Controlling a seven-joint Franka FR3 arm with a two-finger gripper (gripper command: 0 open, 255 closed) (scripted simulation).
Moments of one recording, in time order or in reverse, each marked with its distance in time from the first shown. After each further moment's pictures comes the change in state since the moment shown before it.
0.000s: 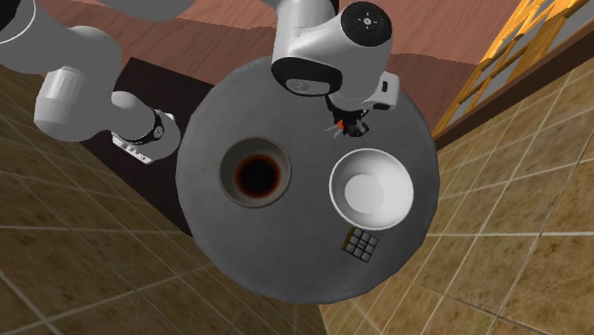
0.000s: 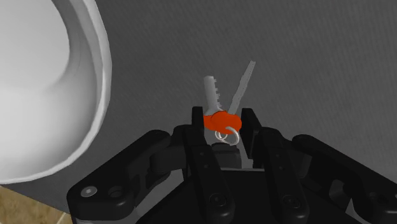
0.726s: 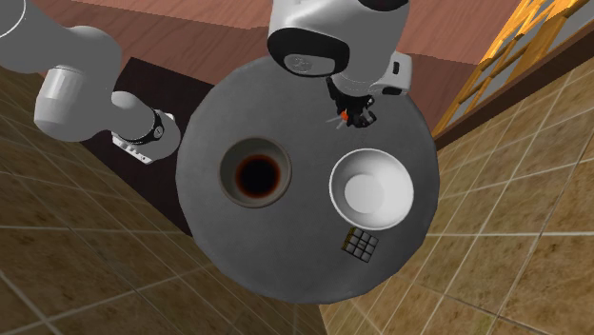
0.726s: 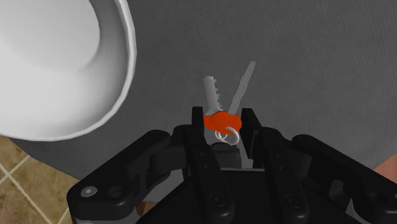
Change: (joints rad) arm -0.002 -0.061 -0.001 0.074 0.002 -0.135 -0.001
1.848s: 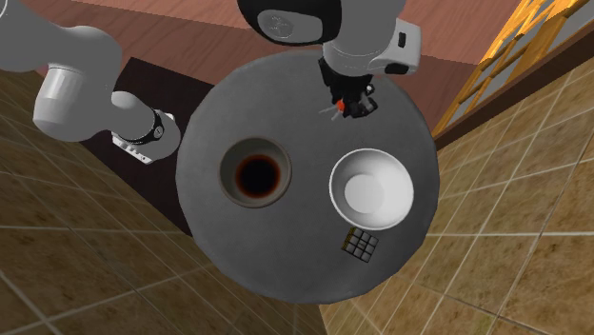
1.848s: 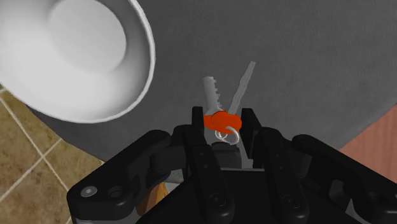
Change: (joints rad) arm -0.017 -0.114 -0.017 0.071 0.006 -0.186 -0.031
